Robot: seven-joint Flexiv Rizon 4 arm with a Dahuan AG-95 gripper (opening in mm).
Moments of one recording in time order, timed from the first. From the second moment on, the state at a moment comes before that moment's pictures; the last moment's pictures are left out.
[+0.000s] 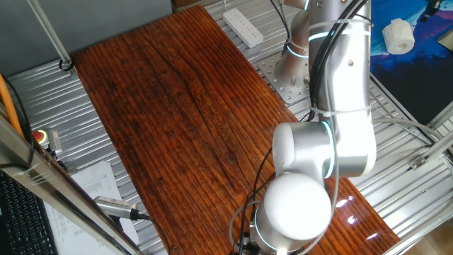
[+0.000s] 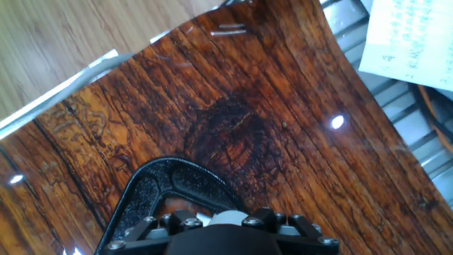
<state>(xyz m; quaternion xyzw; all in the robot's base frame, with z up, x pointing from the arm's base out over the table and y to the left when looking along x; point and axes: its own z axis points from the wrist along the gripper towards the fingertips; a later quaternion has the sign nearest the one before) 0.476 0.502 0.109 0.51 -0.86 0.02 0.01</state>
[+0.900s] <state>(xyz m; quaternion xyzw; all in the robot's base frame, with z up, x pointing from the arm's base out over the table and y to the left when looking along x) 0.475 0.505 0.104 0.51 -0.86 0.05 0.03</state>
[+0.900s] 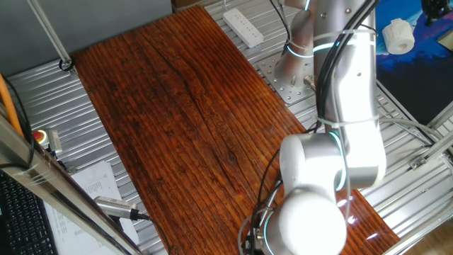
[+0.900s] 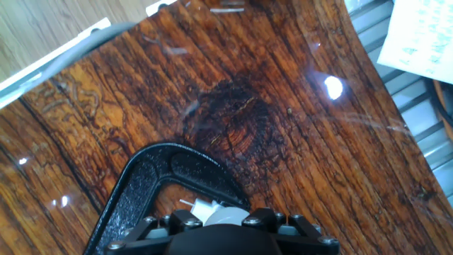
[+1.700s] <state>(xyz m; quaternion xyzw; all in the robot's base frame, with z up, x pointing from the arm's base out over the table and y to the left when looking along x) 0.475 0.505 0.103 0.52 -0.85 0.06 0.04</state>
